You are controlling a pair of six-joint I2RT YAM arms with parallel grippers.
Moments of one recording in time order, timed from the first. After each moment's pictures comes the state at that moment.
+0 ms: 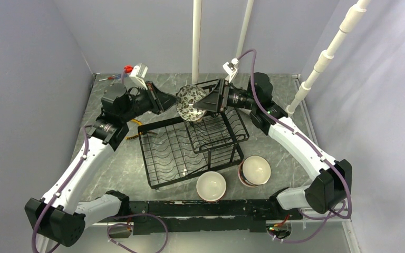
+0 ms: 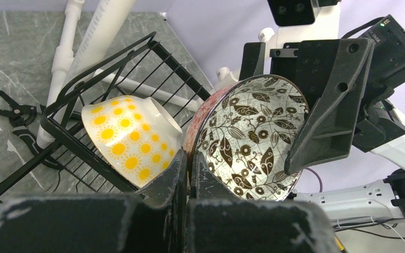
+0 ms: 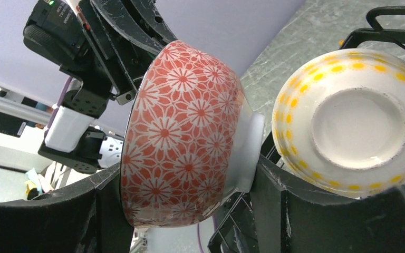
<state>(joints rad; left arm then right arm) -0.38 1.07 1.09 -0.06 0.51 -0.63 0.50 1.35 1.21 0.09 -0.83 0.85</state>
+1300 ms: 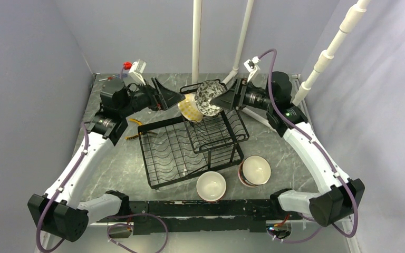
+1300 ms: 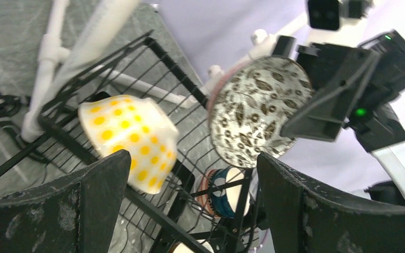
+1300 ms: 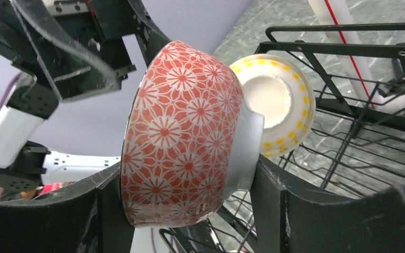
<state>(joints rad) -0.34 1.12 1.13 -0.05 0.59 -0.69 0.37 1.24 1.23 -0.14 -0.75 0.65</state>
